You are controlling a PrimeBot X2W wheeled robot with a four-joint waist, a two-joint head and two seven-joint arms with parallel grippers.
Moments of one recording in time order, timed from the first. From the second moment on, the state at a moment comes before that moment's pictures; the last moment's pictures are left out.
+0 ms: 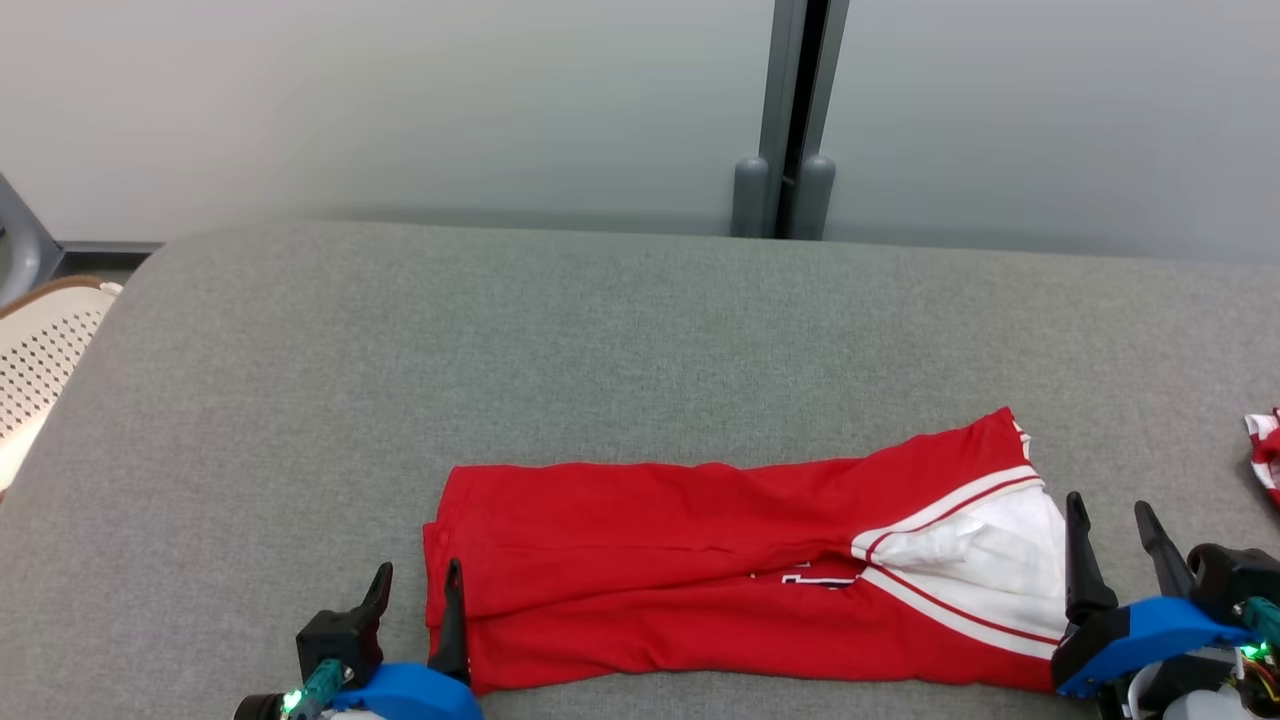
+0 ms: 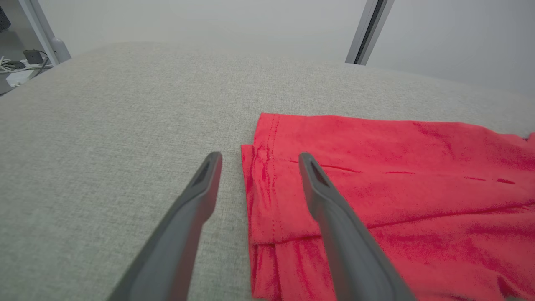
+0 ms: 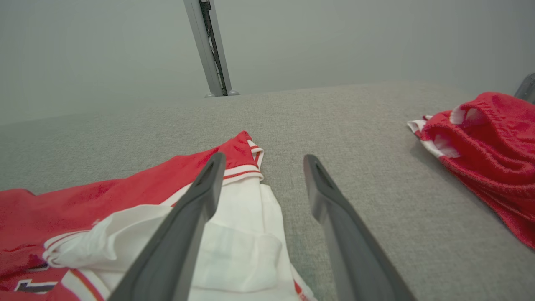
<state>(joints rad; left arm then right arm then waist) -0.15 0.05 -0.18 0.68 -0.26 -0.01 -0.26 -0.22 -0.09 -0.23 0.63 0.12 0.13 -0.26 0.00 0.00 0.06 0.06</state>
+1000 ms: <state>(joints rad) -0.04 0.05 -0.27 0.53 -0.20 -0.04 -0.26 -0.34 -0.11 -0.21 0.89 0.06 0.13 -0.18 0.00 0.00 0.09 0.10</state>
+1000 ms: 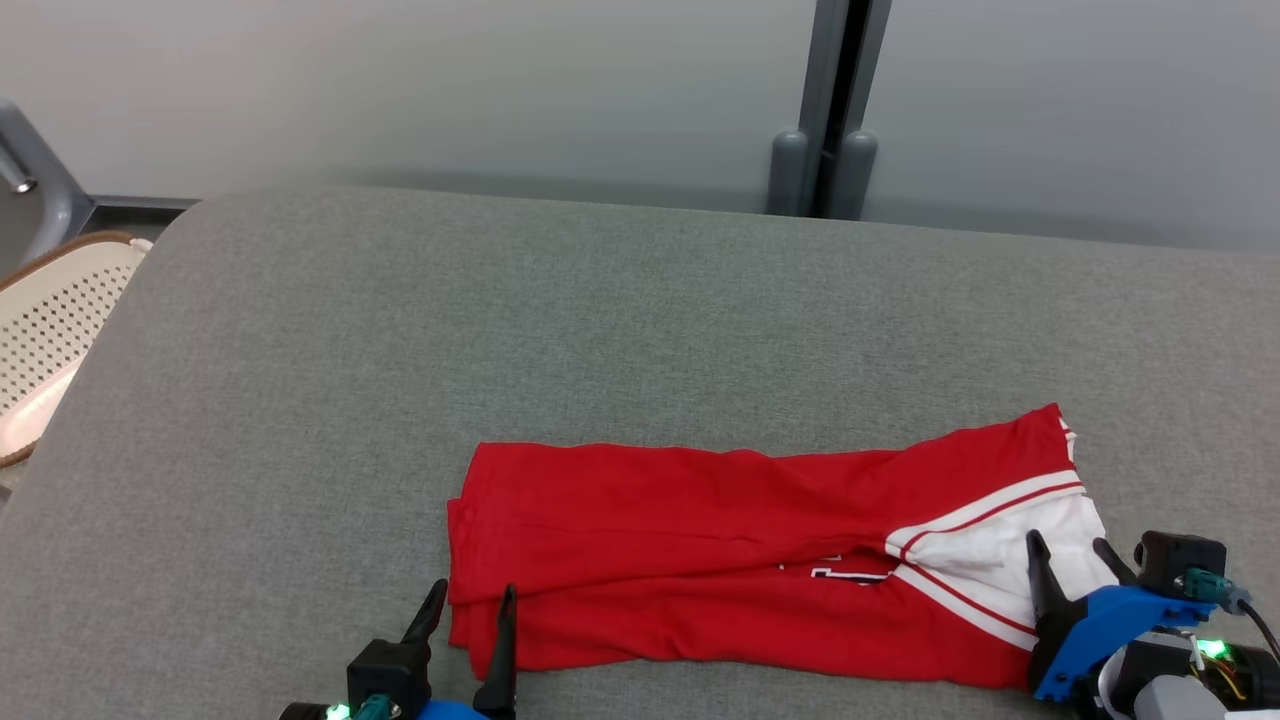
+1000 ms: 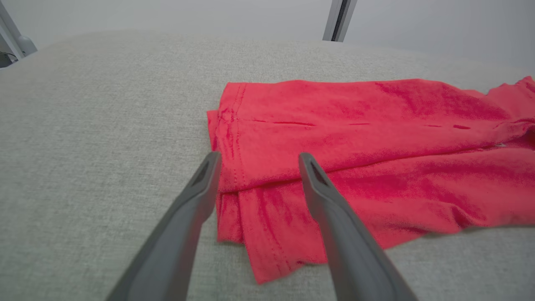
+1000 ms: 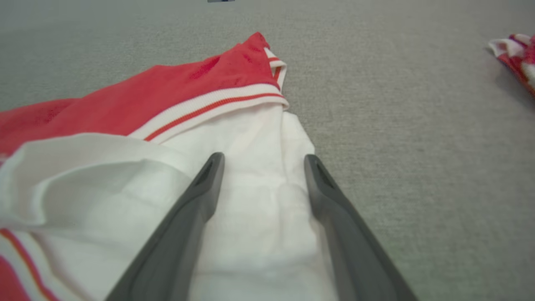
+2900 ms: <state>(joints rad) -0.04 0.05 -0.28 0.59 -0.21 -0.05 -0.26 -0.30 -0.05 0.37 0.55 0.50 0.13 -0.26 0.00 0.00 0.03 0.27</state>
